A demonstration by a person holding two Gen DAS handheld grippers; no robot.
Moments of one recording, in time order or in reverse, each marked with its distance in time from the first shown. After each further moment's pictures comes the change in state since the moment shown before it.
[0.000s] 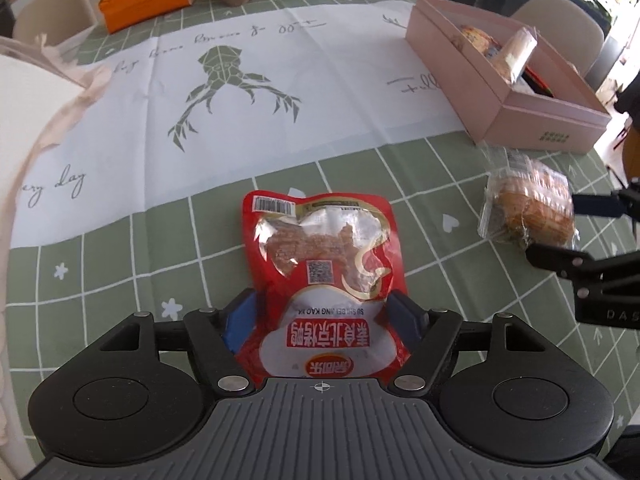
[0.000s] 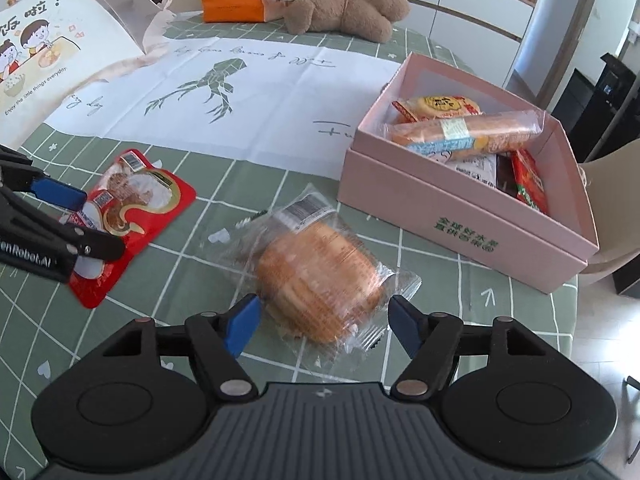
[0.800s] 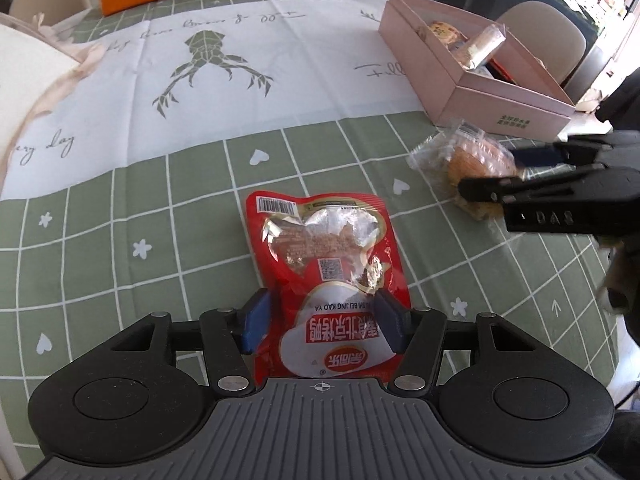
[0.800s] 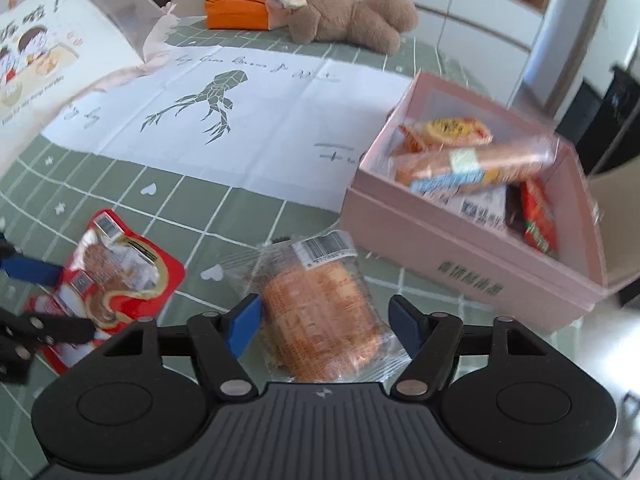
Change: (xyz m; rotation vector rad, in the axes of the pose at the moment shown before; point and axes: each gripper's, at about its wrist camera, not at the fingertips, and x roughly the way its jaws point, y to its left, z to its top) left arm -0.021 -0.017 -0.028 -0.045 0.012 -0.070; right arm 0.008 -0.006 0.025 0.003 0.003 0.048
